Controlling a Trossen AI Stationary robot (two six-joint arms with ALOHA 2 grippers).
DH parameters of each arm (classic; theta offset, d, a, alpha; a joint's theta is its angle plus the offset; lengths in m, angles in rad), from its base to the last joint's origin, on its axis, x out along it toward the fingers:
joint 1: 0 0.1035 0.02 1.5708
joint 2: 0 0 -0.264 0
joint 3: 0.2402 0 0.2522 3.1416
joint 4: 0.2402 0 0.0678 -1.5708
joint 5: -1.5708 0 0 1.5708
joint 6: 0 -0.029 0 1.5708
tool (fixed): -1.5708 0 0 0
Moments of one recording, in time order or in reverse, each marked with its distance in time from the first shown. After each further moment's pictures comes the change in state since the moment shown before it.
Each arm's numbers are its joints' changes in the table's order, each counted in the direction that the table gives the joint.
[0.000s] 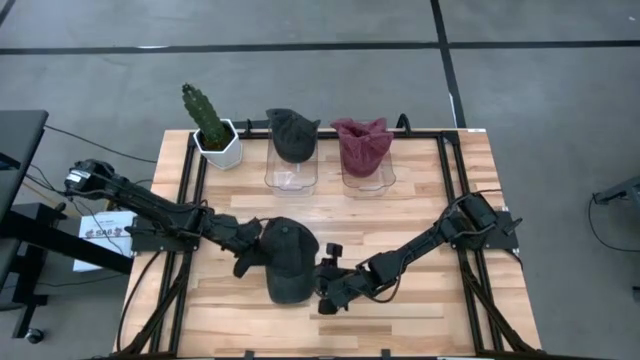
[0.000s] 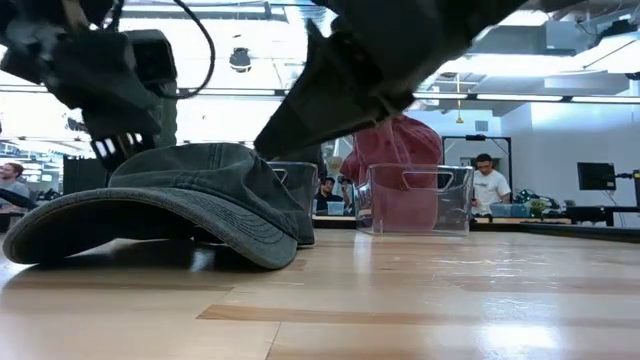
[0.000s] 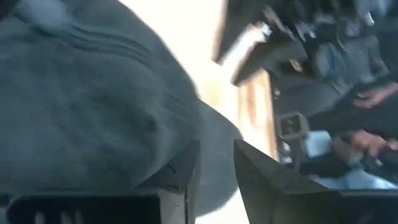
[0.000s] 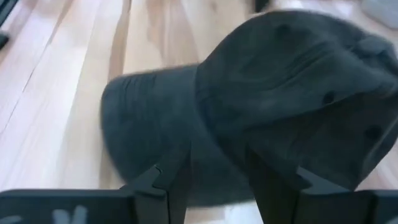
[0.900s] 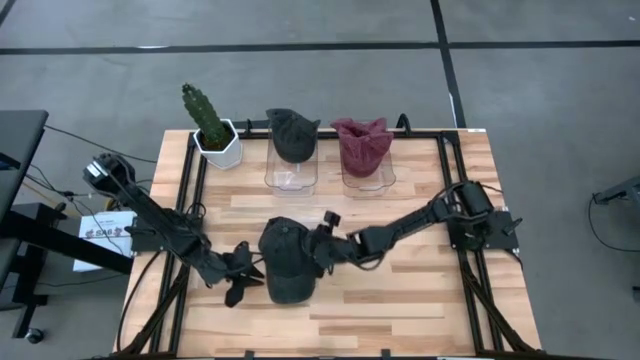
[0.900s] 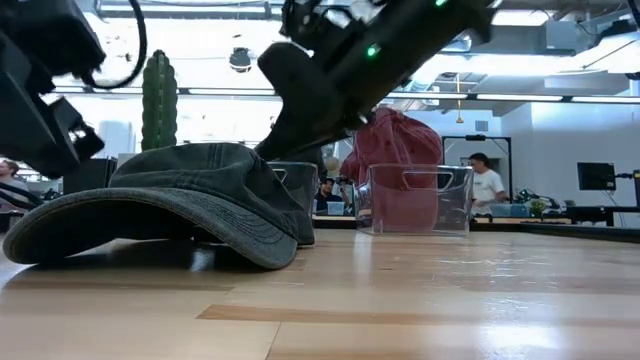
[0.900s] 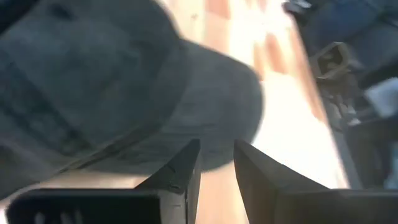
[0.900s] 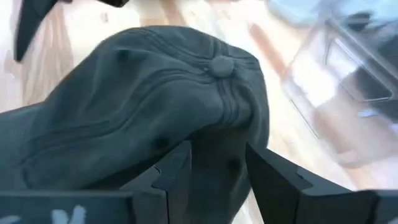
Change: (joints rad) left arm -0.439 -0.171 0.000 -0.037 -0.469 -0.035; right arm -0.183 0.022 0.000 0.016 0.076 0.027
